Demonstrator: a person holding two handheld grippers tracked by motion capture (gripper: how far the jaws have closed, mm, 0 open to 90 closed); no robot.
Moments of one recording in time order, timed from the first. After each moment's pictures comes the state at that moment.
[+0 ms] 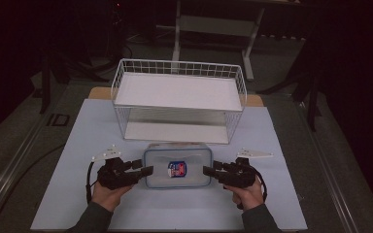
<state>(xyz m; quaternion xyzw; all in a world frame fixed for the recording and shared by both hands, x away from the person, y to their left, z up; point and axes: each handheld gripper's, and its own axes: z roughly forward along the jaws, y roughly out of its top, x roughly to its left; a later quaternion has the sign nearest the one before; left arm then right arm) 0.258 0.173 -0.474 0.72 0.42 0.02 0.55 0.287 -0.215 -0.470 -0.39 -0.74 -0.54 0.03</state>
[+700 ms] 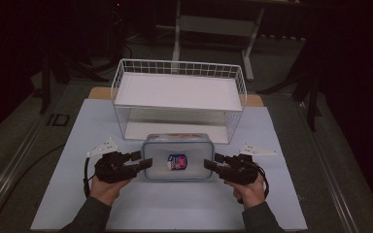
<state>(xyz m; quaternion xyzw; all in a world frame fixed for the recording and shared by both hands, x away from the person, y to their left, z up) 0.264 0.176 -0.452 0.72 0.39 0.06 0.57 0.285 -0.212 -0.445 -0.36 -0.74 -0.57 -0.02</state>
